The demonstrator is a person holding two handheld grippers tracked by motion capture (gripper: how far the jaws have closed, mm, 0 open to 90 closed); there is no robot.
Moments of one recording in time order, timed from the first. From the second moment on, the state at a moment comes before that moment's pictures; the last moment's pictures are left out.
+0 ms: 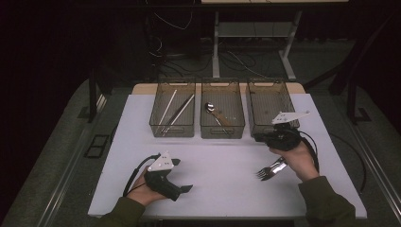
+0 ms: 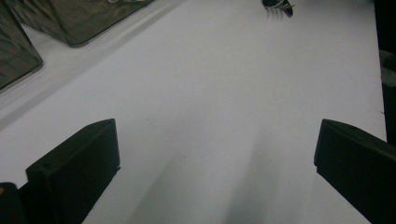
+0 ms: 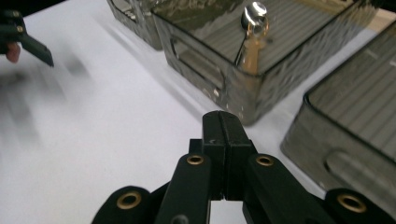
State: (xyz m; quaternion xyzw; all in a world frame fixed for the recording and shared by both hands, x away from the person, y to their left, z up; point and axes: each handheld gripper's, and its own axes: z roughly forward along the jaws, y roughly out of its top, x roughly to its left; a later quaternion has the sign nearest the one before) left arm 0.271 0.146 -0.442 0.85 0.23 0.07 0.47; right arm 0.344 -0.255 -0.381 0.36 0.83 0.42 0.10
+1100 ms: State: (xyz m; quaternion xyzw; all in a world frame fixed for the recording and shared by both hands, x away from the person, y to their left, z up) left arm 0.271 0.146 -0.442 0.86 0.22 0.07 0.46; right arm 0.286 -0.324 -0.431 0.39 0.85 0.34 0.07
